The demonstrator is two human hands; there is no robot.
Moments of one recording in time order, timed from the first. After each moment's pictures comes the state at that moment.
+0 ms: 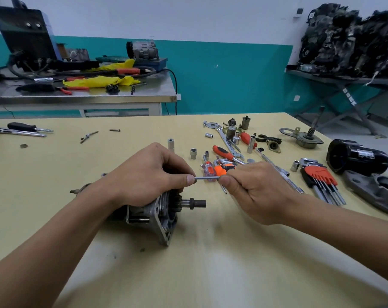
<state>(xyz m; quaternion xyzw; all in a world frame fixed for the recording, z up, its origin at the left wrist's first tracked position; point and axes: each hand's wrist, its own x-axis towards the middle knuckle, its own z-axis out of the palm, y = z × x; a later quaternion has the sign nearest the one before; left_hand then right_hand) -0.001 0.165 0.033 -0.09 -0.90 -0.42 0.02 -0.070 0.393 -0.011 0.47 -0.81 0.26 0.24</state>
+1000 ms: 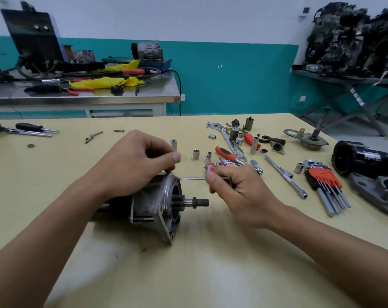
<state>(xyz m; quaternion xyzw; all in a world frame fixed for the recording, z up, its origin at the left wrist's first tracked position) 0.004 0.150 0.041 -0.04 -0.90 -0.41 0.14 -0.058 0.369 -0.020 0.40 -0.79 0.46 0.07</state>
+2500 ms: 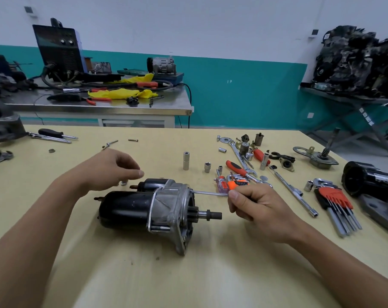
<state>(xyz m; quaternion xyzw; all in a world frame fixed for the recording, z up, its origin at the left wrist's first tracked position) -0.015 0.046 0.015 0.11 -0.92 -0.37 0.05 -0.067 0.384 -0.021 0.39 -0.75 0.53 -0.08</state>
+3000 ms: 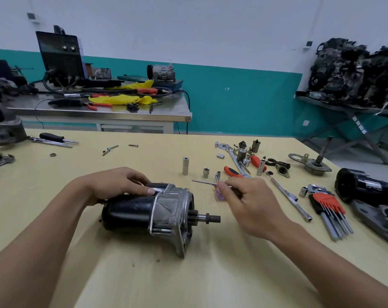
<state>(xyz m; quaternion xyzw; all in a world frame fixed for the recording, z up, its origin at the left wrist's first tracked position) -0.011 0.055 0.014 0.05 -0.89 -0.44 -0.12 -0.066 0.362 -0.013 0.35 -0.86 0.32 0.18</state>
